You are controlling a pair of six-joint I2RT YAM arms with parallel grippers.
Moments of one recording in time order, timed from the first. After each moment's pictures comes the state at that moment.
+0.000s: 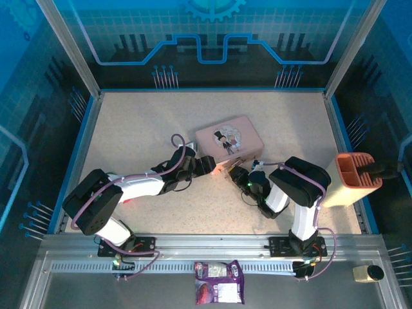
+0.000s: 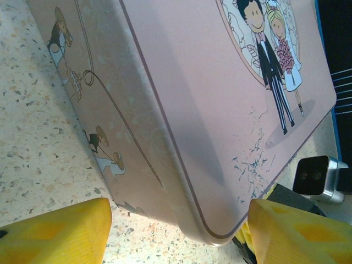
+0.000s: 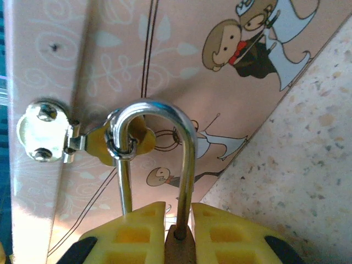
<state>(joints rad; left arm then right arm) -0.67 1.54 0.68 0.23 0.05 -0.93 0.65 1.88 0.25 1.28 0.12 1.24</state>
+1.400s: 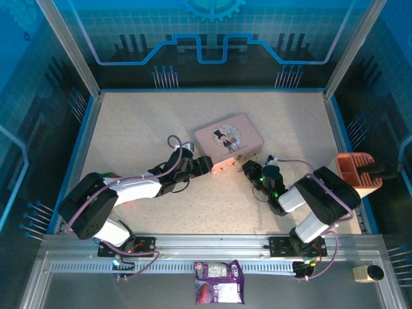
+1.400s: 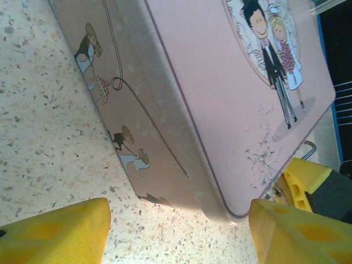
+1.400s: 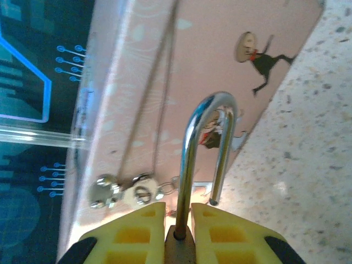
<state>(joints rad) -0.67 1.48 0.64 0.23 0.01 -0.93 0.48 1.57 0.20 1.00 0.06 1.20</state>
